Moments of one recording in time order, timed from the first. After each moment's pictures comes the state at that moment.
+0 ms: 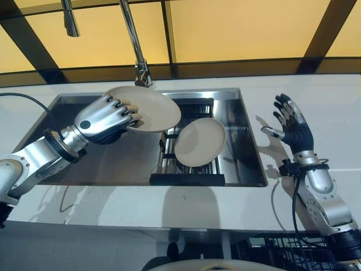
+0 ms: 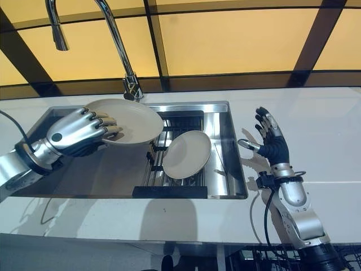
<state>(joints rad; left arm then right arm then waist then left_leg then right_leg) -0.23 1.19 -0.13 -0.09 0.71 -0.54 0.32 -0.07 -0.69 0.05 -0.17 0.44 -0.24 -0.09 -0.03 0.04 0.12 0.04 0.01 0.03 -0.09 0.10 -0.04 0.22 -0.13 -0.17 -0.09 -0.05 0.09</state>
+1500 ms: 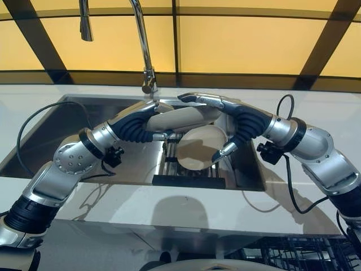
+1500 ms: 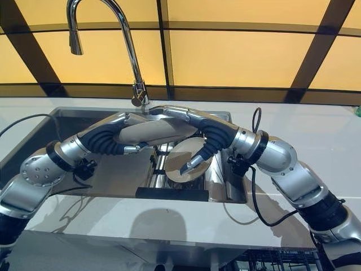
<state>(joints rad) -0.31 0.92 -0.18 -0.29 -0.10 -0.36 -0.31 -0.51 -0.88 0.33 -0.40 0.26 -0.21 0.40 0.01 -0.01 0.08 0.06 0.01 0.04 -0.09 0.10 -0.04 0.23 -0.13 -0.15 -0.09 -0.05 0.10</state>
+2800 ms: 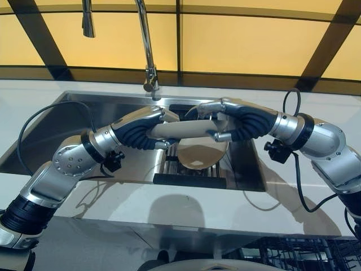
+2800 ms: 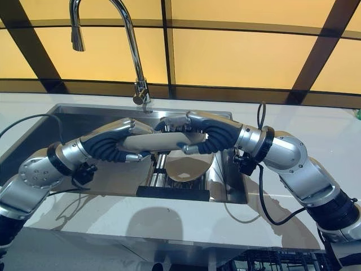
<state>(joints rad) -0.32 0.96 -0.21 -0.31 -0.11 -0.41 -0.33 -0.49 -0.93 0.29 -0.43 0.24 -0.14 0.47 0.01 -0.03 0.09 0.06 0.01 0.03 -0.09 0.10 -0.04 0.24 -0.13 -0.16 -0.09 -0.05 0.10</state>
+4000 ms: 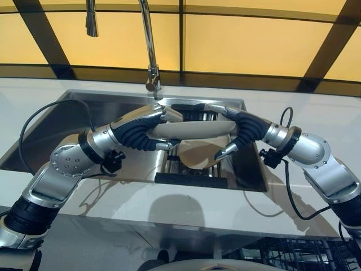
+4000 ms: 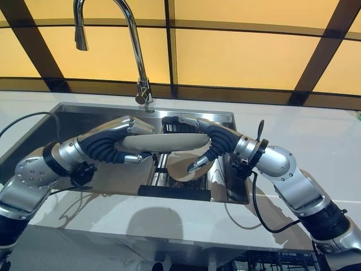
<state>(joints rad) -0.32 0.91 -0.17 -0.34 -0.14 -0.43 -0.41 -0.41 -0.87 0.29 -0.39 0.21 -0.04 0.42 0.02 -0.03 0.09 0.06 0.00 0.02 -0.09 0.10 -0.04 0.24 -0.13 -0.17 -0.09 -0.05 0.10</state>
